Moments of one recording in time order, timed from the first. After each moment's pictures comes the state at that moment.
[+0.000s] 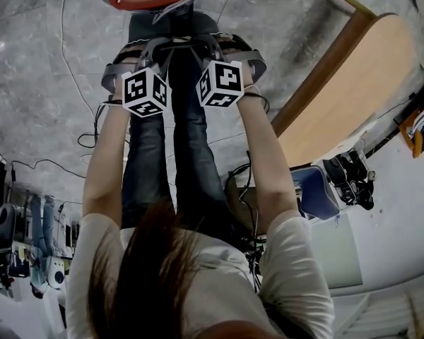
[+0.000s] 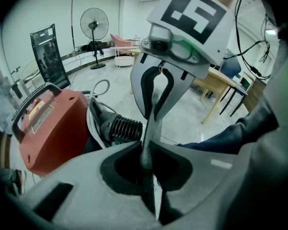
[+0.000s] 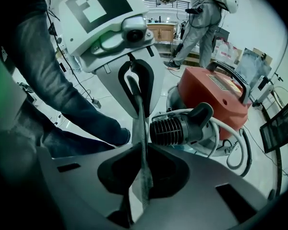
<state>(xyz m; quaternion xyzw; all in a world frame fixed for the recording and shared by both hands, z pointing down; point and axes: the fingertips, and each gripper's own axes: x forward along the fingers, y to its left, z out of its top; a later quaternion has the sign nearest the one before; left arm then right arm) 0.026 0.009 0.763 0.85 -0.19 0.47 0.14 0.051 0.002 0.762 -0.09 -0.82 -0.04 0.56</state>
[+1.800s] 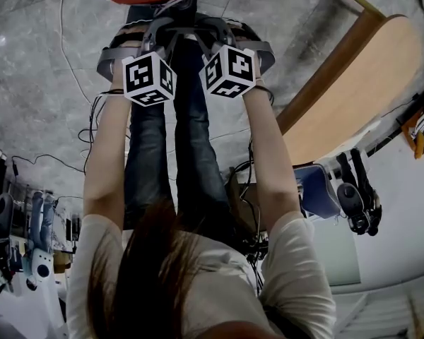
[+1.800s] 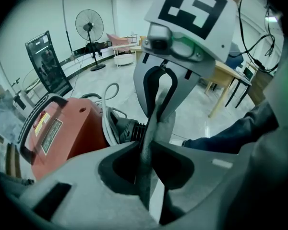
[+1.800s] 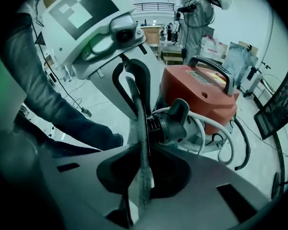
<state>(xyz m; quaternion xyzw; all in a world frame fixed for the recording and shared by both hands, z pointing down) 0.021 -0.028 0.761 0.84 -0.20 0.50 0.10 0.048 -0.030 0.762 -0.03 -0.84 0.00 0.54</state>
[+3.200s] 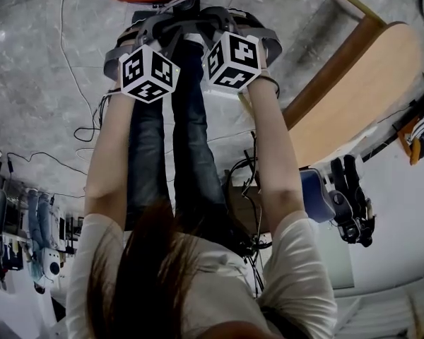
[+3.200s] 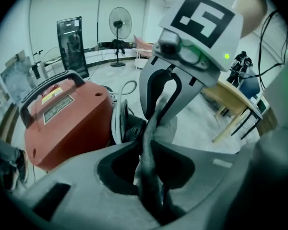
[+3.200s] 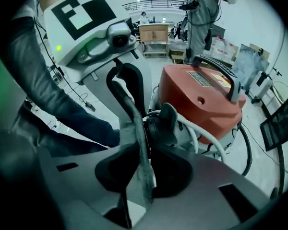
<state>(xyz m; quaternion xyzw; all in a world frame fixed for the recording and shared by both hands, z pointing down) 0.022 -0.039 0.767 0.83 -0.29 0.43 0.21 0.045 -0.051 0.763 -0.08 -0.83 -0.02 0.55</state>
